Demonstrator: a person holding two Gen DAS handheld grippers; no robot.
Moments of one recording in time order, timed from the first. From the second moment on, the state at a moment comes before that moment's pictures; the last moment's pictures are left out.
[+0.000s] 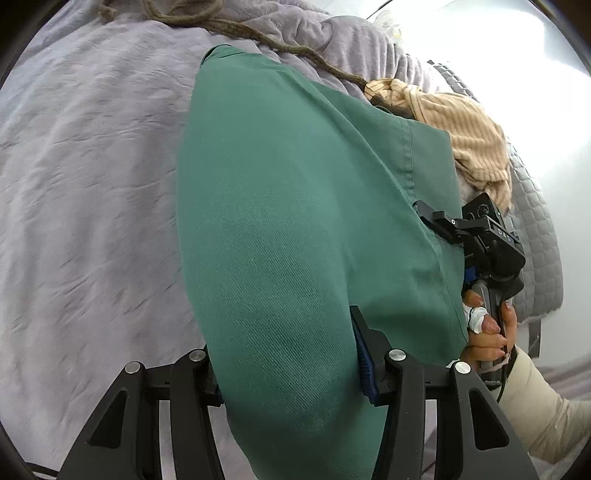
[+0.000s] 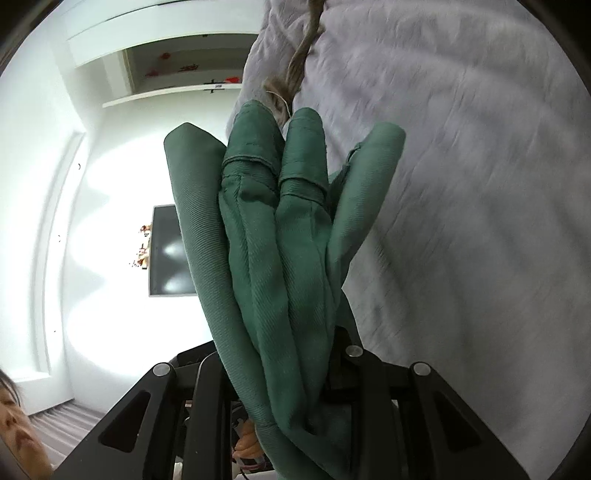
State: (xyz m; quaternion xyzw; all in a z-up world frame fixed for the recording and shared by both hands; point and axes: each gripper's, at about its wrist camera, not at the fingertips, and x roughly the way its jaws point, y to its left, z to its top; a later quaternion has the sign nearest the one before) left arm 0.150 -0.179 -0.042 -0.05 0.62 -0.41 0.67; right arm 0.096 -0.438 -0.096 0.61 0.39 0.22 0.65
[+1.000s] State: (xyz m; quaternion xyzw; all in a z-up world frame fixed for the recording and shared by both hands) left arm 0.139 0.016 -0.038 -0.03 0.60 -0.30 0.74; right arm 0.111 -0.303 -0.085 0.41 0.50 0.02 0.77
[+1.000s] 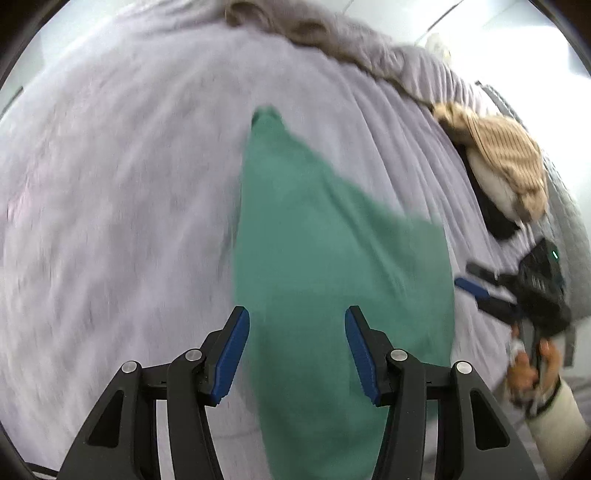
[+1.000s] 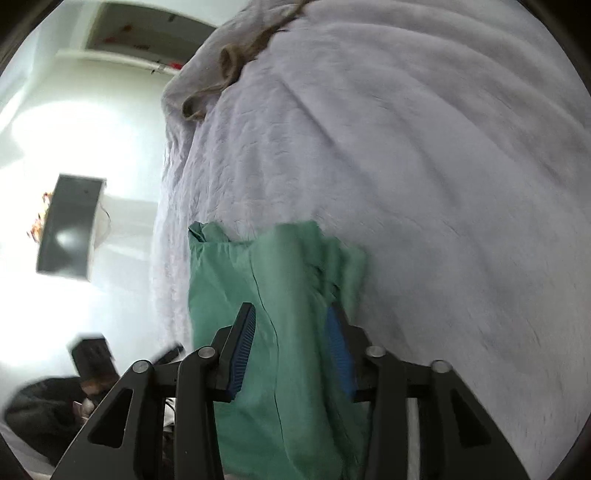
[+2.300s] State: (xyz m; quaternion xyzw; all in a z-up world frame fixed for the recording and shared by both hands) left arm 0.014 0.029 -0.077 0.10 0.66 -0.31 0.68; right arm -0.052 -0.238 -0.092 0.34 0.65 -0.01 0.68
